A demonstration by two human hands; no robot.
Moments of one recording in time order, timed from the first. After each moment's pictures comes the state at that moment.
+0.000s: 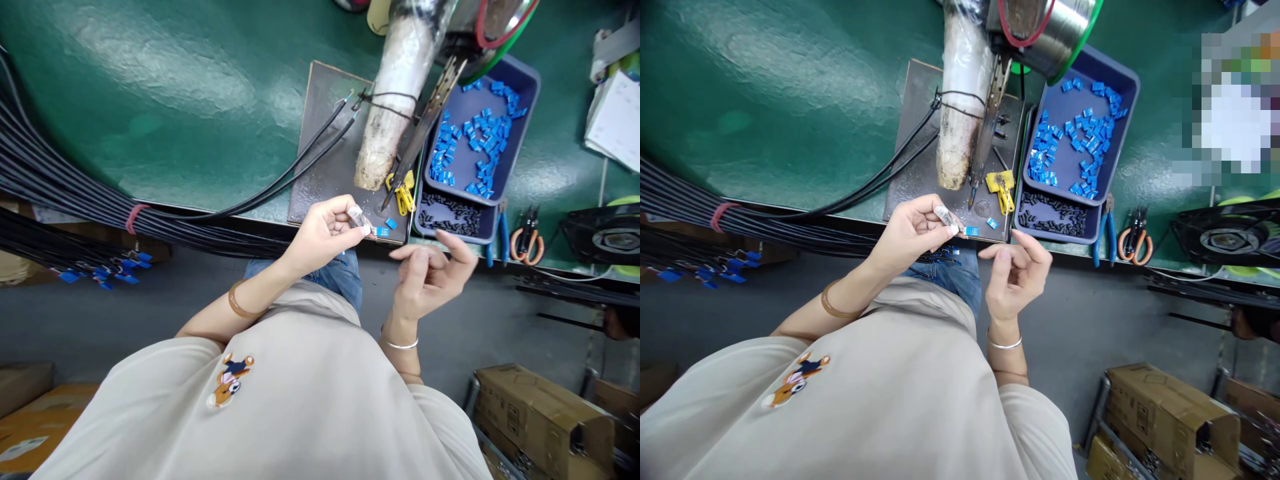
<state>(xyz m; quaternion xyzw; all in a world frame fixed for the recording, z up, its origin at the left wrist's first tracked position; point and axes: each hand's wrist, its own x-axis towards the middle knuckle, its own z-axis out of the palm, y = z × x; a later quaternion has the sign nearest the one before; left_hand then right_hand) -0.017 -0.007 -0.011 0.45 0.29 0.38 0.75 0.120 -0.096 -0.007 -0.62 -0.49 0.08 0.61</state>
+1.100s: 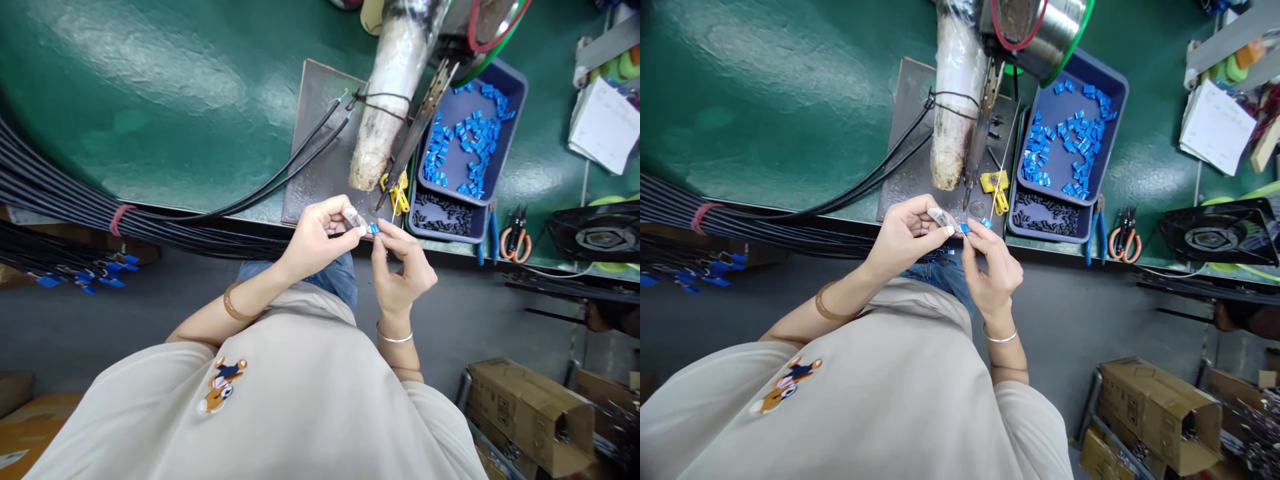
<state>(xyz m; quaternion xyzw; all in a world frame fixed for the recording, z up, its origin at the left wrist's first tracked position) -0.013 -0.009 -0.006 0.49 0.32 0.41 0.70 0.123 -0.087 -0.007 -0.62 -0.65 -0.05 0.44</state>
